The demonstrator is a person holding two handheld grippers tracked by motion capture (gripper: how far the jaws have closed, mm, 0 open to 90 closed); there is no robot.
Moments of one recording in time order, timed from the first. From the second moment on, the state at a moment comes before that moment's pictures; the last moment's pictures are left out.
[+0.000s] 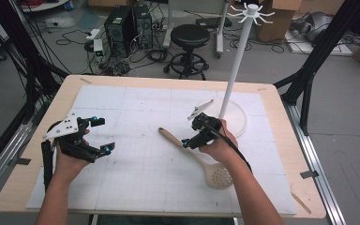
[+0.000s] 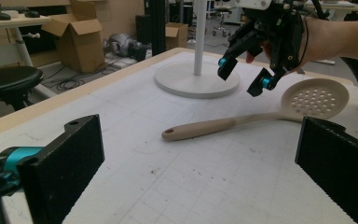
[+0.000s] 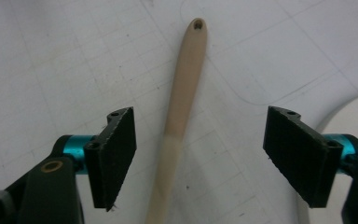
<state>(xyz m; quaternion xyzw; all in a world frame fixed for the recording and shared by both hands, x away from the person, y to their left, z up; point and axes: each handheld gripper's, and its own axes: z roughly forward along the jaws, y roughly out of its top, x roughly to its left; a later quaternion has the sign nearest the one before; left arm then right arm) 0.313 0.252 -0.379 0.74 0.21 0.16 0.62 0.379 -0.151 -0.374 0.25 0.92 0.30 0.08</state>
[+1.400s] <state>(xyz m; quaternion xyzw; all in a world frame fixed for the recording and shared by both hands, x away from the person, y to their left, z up) 0.313 0.250 -0.380 0.75 0.21 0.16 0.61 0.386 -0.125 -0.412 0.27 0.94 0.19 0.01</state>
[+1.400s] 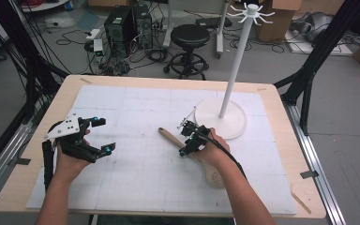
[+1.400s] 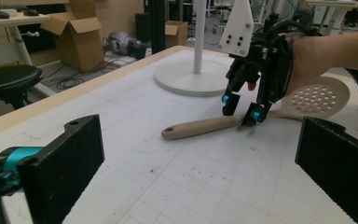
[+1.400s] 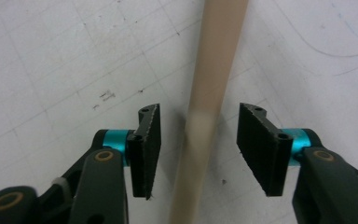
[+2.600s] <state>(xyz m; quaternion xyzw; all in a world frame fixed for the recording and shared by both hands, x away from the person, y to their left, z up) 0.313 0.249 -0.381 0.75 0.21 0.16 0.61 0.381 -0.126 -0.415 0.29 0.93 0.20 0.04</state>
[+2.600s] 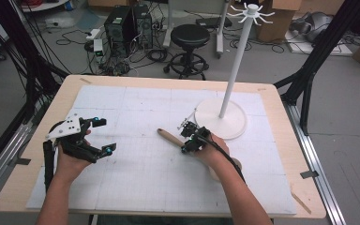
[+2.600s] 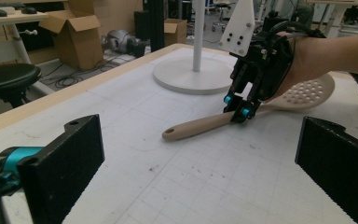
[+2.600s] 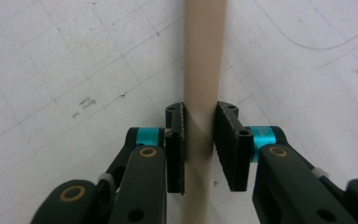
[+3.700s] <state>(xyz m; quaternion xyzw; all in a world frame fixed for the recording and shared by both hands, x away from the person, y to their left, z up) 0.313 0.250 -0.380 0.75 0.21 0.16 0.61 0.362 -0.190 -0.337 0.27 0.86 0.43 0.04</state>
